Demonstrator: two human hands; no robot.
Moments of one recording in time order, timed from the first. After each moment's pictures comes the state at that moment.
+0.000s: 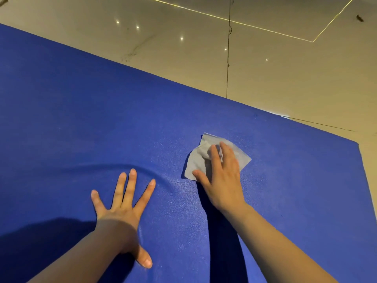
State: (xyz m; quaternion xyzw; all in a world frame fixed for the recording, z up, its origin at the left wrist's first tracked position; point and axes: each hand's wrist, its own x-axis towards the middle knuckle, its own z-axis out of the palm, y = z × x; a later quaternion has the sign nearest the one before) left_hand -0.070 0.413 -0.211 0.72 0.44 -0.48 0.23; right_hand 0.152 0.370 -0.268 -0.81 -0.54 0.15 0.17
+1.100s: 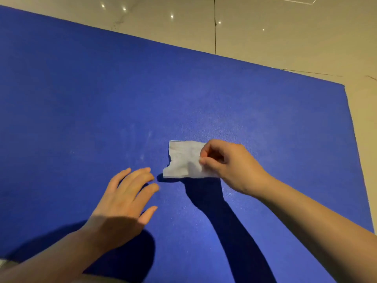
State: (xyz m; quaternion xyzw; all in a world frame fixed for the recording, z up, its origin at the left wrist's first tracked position) left_hand -0.146 0.322 -0.232 0.96 0.24 0.12 0.11; right_hand 0.116 0.273 -0.163 -0.73 -0.54 0.37 0.19
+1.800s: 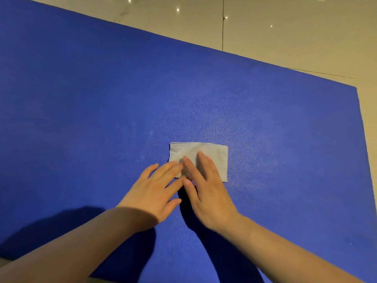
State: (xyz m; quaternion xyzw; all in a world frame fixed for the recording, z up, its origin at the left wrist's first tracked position) left_hand -0.100 0.329 -0.257 0.97 0.22 -0.03 0.12; right_hand 0.059 0.240 -0.245 -0.74 -0.57 0.31 0.19
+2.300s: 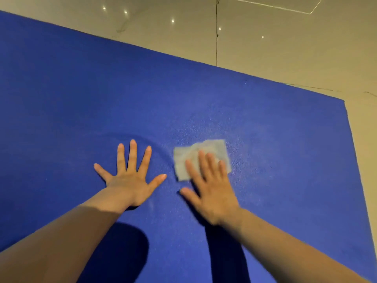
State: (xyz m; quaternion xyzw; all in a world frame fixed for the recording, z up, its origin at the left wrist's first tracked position) left_hand -0.082 0.390 -0.239 0.76 0.51 -0.33 0.23; right_hand 0.096 0.264 -0.265 -0.75 -0.64 0.18 0.01
